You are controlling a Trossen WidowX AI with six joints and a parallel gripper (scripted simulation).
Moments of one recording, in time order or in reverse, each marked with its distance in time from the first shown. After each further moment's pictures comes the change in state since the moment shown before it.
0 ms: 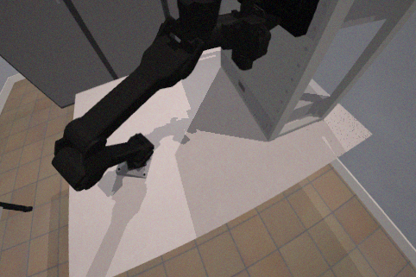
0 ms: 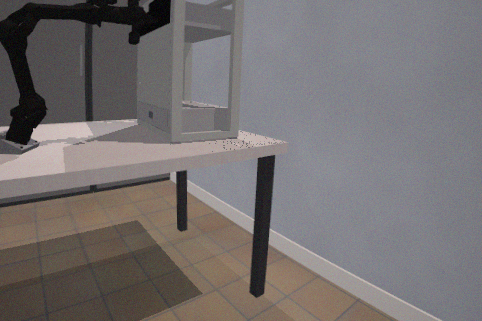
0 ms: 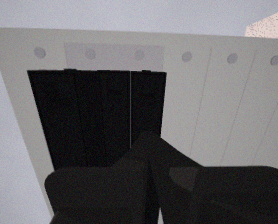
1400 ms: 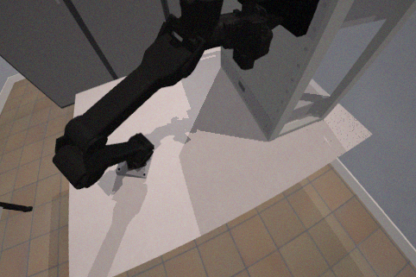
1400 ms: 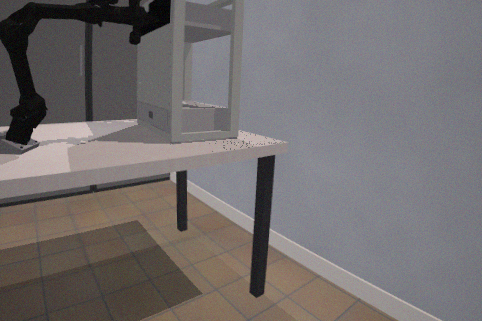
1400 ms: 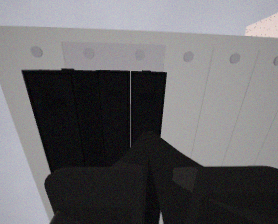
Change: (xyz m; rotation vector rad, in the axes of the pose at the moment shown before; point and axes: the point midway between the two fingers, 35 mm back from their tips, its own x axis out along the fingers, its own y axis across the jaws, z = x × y) arm 0.003 0.000 0.000 -0.002 0.000 -0.004
